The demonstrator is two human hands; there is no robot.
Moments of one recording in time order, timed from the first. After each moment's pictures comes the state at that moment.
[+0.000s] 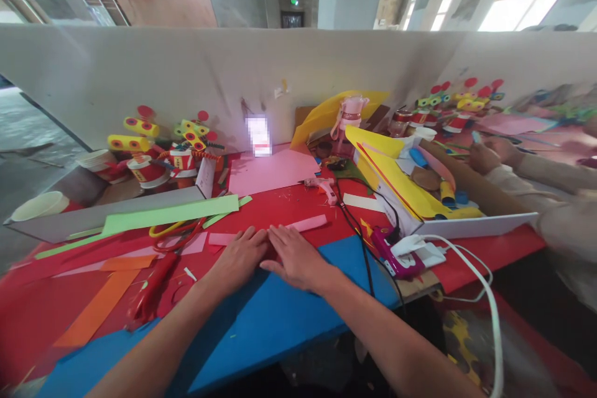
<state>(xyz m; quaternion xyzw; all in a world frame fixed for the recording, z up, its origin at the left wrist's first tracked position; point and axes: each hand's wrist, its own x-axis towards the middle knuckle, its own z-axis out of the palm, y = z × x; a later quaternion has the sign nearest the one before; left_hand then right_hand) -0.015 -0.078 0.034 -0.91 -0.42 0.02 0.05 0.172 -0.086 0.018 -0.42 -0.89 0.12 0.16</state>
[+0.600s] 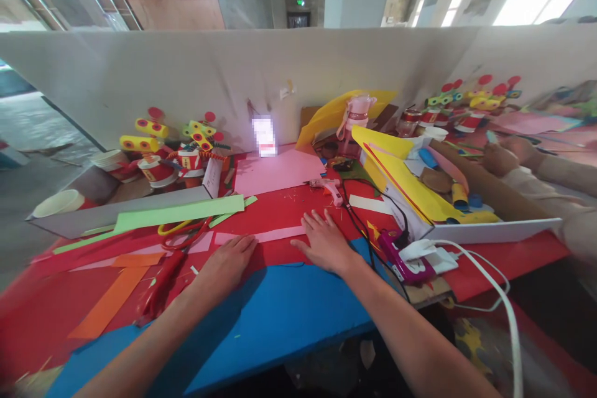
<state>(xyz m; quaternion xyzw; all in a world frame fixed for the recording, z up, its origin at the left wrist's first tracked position) -0.037 -0.090 0.037 -0.87 -0.49 0.04 0.03 0.204 -0.061 0.013 -0.52 -0.84 0.11 0.09</state>
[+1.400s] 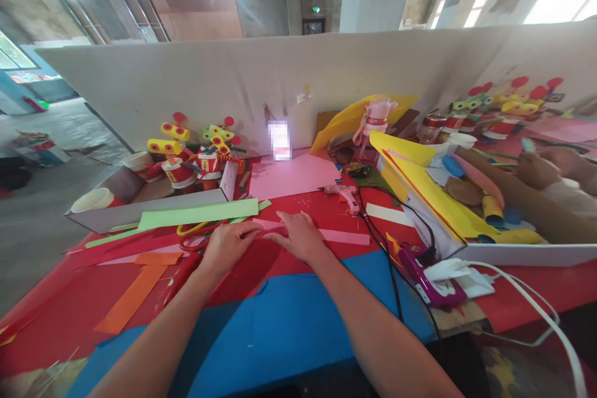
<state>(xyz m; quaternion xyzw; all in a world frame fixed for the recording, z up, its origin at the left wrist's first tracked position) -0.066 -0.049 0.043 -0.78 -0.57 -0.26 -0.09 0.129 -0.020 0.011 -0.47 -0.82 0.20 0.25</state>
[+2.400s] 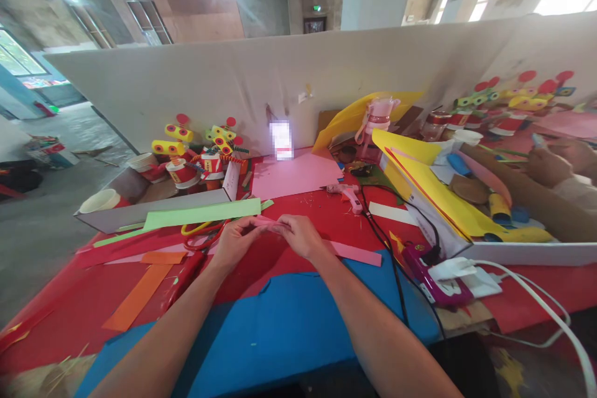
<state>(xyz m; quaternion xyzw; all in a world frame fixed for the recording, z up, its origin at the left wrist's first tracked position) -0.055 -0.044 0.035 -0.66 -0.48 -0.45 -0.37 0.126 -0.026 0.023 -0.41 -0.75 0.38 0.35</state>
